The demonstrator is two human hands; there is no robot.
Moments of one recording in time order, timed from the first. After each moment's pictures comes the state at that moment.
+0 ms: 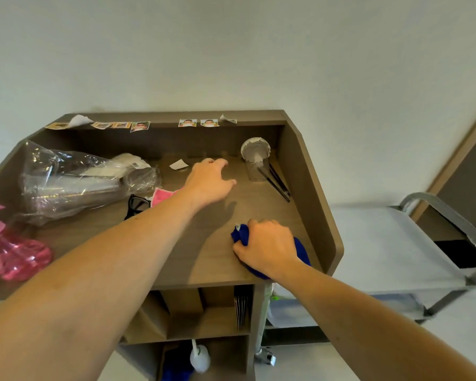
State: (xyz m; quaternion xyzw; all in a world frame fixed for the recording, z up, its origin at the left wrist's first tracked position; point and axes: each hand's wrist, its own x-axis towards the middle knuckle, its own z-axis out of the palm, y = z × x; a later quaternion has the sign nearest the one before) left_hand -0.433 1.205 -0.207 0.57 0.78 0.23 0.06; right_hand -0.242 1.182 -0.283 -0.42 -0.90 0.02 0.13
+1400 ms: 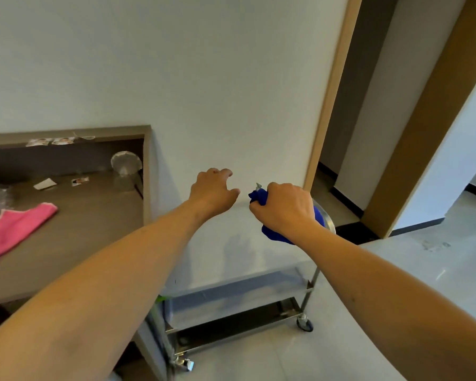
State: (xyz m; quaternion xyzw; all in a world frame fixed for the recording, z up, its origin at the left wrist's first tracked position) left_hand -0.044 1.258 -0.171 0.66 0.71 0.23 0.08; right_hand 0.133 1.258 -0.181 -0.60 -0.77 -0.08 0.18
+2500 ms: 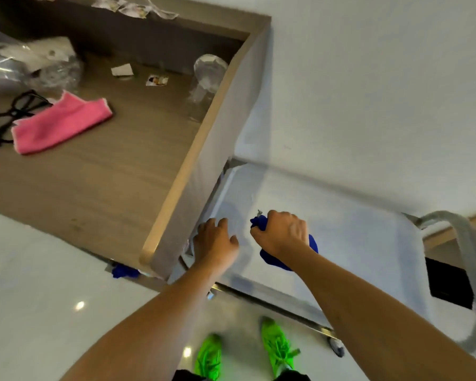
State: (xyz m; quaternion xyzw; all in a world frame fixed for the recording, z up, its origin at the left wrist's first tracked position) left_hand -0.142 1.298 -0.431 0.32 0.92 0.16 0.18; right_hand -0.046 1.433 -0.404 -0.38 -0.92 0.08 -0.03
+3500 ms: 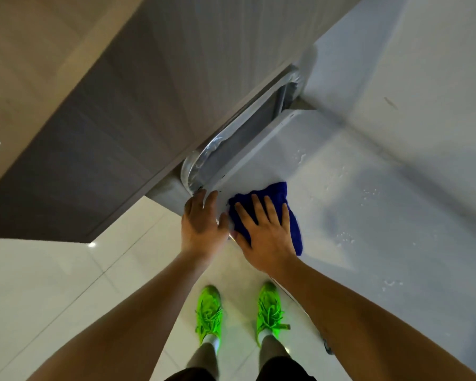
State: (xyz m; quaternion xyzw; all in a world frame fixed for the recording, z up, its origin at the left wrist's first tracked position) left_hand -0.118 1.280 -0.546 0.08 0.96 0.23 0.11; right_hand -0.048 1.426 -0.580 -0.02 -0.99 0.13 -0.06
